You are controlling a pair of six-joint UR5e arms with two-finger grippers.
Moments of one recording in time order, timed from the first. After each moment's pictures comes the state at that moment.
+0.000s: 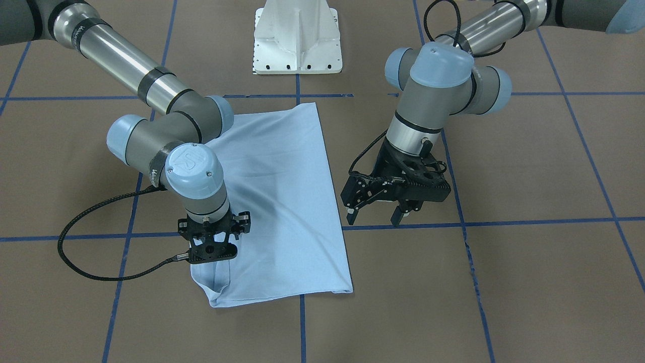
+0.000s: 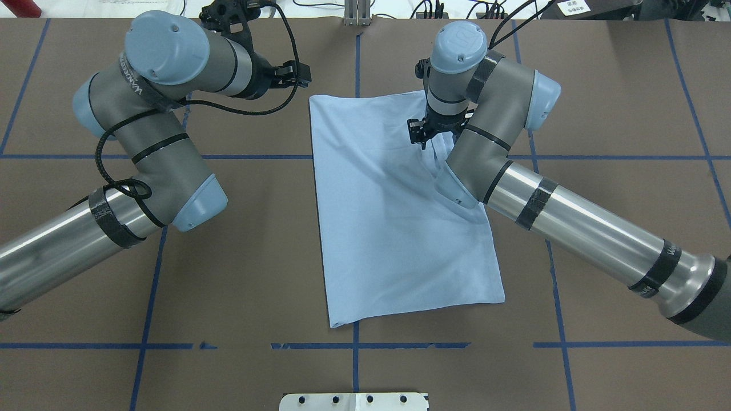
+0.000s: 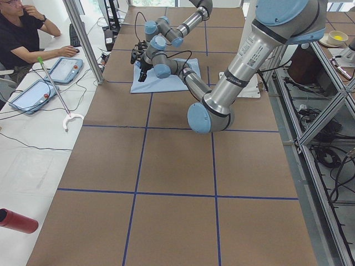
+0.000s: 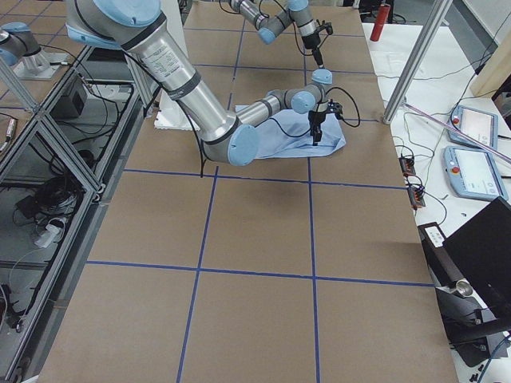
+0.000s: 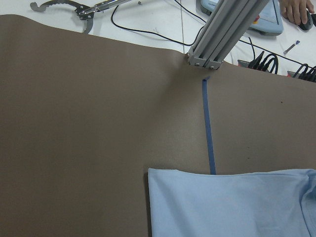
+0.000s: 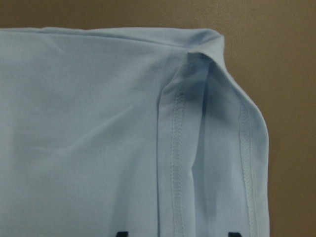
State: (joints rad) left arm -0.77 -2.26 -1.52 -2.06 -1.75 -1.23; right arm 0.75 -0.75 1.18 -1.44 1.97 0.84
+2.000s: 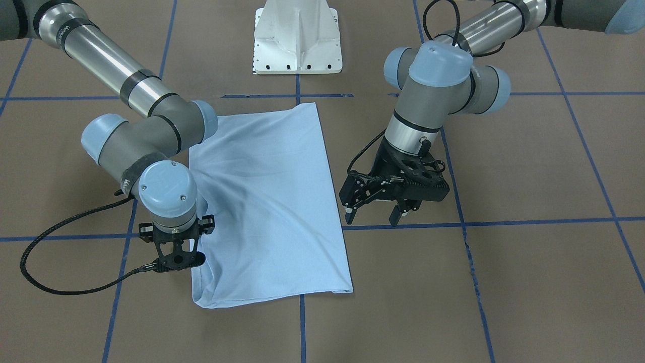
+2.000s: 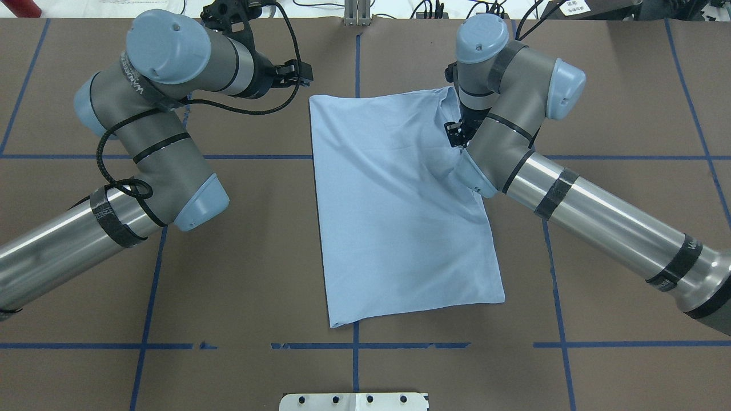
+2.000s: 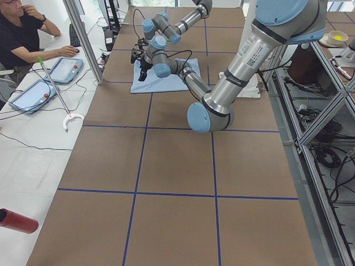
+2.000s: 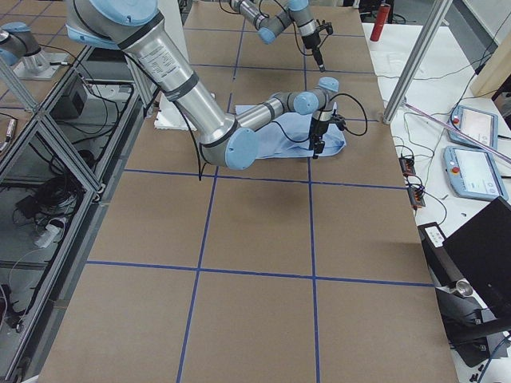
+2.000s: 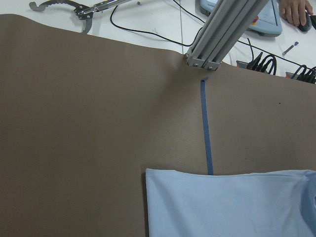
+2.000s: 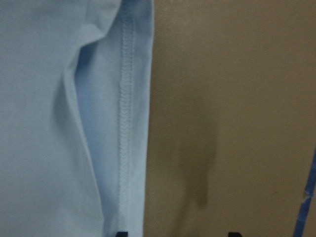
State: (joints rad) left arm -0.77 -2.27 -1.52 -2.06 -1.75 -1.23; right arm 0.81 -0.79 1.20 -1.64 1.96 0.62
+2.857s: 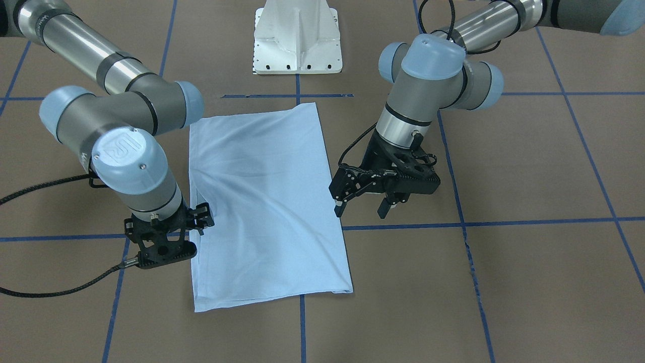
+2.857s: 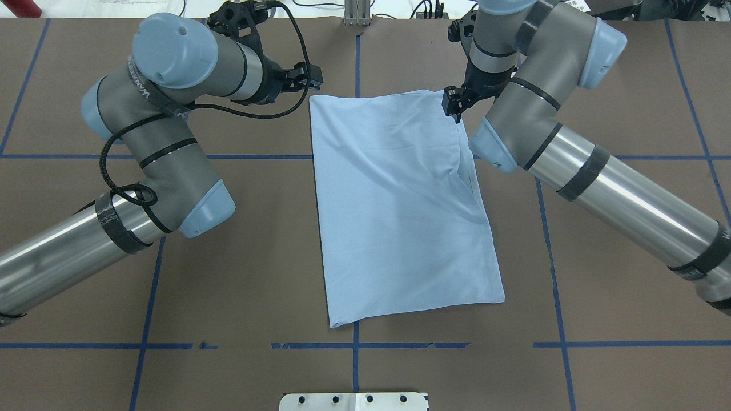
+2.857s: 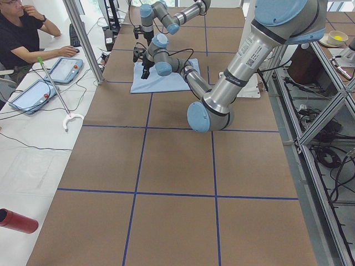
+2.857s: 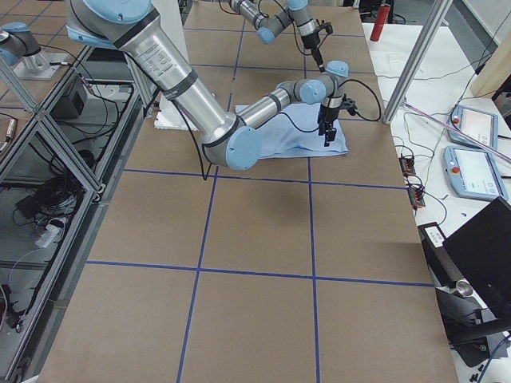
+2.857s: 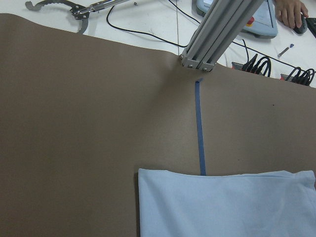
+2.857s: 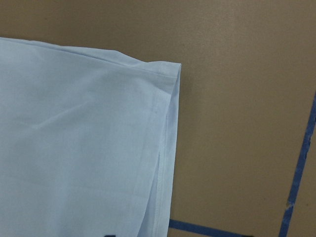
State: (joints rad) left arm -0.74 -2.27 -1.55 -2.06 -1.80 -1.36; right arm 0.88 -0.85 1.45 -1.64 2.05 0.60
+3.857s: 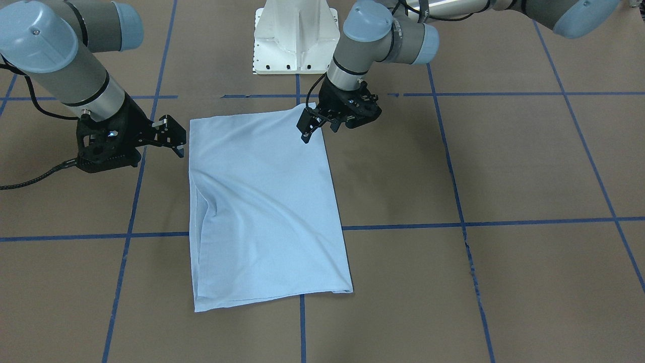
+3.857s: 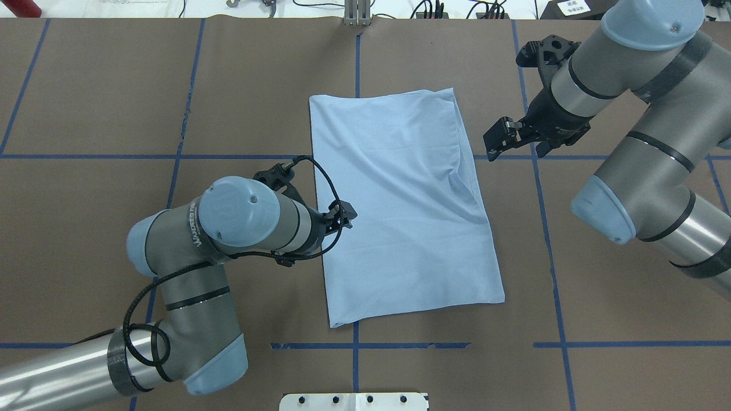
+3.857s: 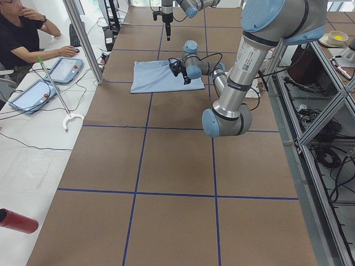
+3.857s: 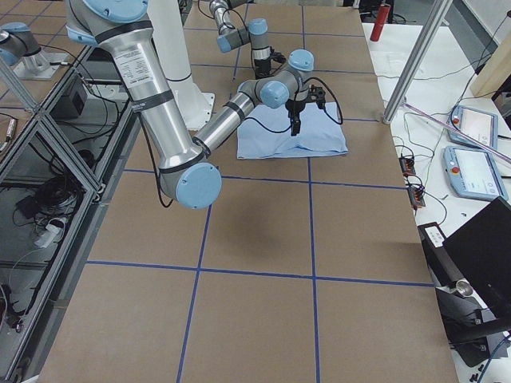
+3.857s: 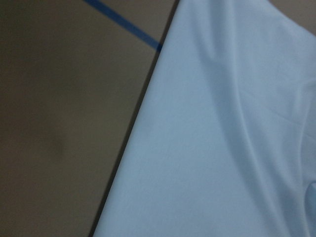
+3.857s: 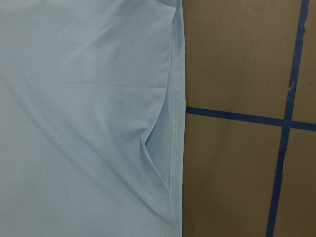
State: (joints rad) left arm -0.40 -2.17 -1.74 -1.85 -1.74 -1.95; right arm 0.89 -1.14 1.88 -1.63 2.21 0.79
